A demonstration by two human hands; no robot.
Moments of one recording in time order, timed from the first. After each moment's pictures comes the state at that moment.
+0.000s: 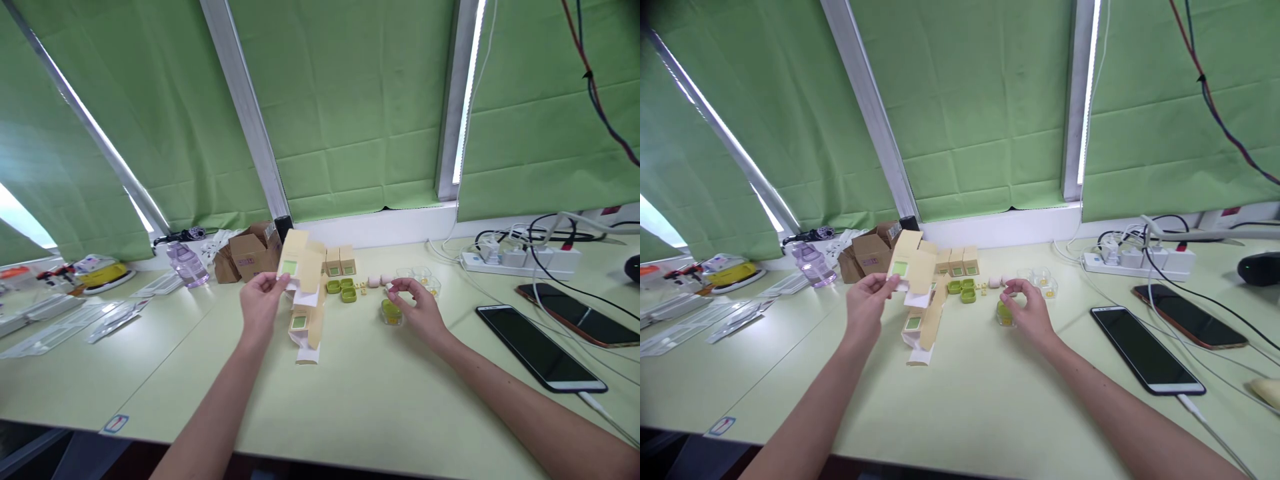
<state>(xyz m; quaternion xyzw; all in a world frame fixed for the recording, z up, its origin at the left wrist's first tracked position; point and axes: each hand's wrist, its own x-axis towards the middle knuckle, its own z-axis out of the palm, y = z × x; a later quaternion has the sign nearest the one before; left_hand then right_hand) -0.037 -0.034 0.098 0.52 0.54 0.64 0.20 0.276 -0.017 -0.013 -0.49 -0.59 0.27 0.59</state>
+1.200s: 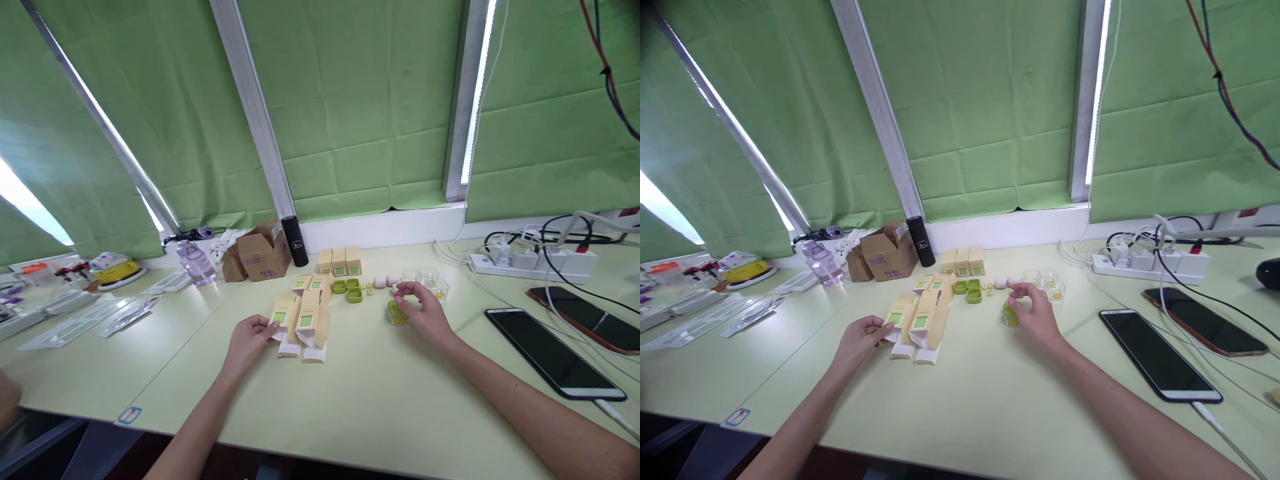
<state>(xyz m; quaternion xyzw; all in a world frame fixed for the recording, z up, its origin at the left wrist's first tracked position) -0.123 -0.068 0.039 0.54 0.69 0.41 0.25 0.275 -0.011 -0.026 -0.50 -0.60 0.26 0.57</state>
